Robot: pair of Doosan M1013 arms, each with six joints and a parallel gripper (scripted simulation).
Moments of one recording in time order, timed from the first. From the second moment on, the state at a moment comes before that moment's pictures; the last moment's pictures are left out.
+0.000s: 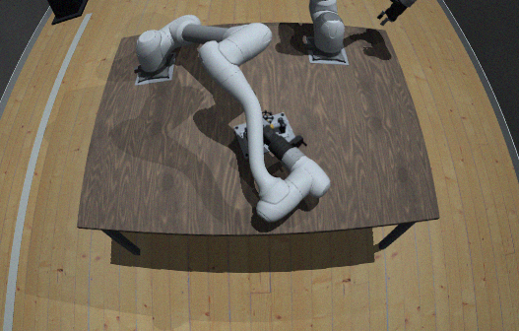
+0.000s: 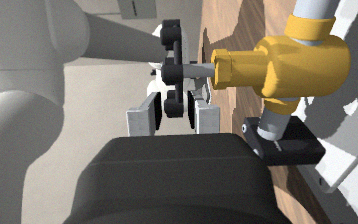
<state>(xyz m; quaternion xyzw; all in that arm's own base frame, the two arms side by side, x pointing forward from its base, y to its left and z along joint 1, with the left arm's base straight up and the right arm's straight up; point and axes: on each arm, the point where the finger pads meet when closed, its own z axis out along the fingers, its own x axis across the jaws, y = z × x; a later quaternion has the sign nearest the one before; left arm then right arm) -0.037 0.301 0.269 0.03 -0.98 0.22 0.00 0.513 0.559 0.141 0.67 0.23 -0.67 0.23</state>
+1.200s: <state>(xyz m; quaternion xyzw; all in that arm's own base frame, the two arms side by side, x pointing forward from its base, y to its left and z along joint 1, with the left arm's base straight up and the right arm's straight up) -0.037 0.301 0.269 0.03 -0.98 0.22 0.00 0.520 0.567 0.142 0.61 0.35 -0.61 0.35</state>
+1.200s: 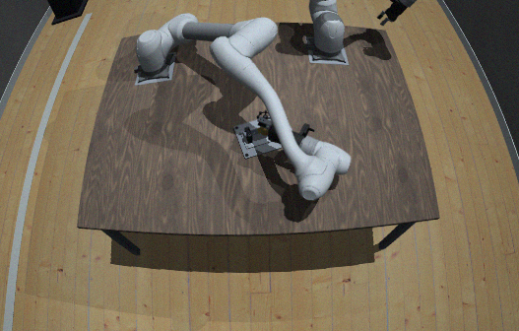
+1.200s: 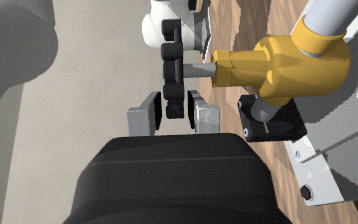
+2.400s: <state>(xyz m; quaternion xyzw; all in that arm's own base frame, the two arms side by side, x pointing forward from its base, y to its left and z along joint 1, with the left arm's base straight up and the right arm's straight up) -0.037 0.301 0.269 0.03 -0.98 0.22 0.00 0.504 0.606 0.139 0.15 0.69 -0.16 0.69</state>
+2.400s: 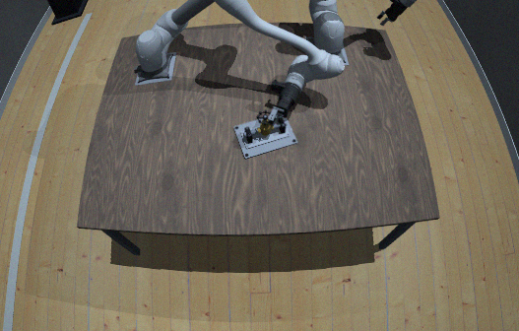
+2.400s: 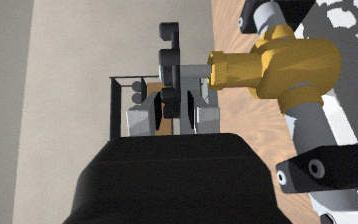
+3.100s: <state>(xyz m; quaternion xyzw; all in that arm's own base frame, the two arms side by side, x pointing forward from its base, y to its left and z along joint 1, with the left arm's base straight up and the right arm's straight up) -0.037 0.301 0.269 0.03 -0.98 0.22 0.00 0.480 0.604 0.139 -0.17 0.69 0.16 0.68</state>
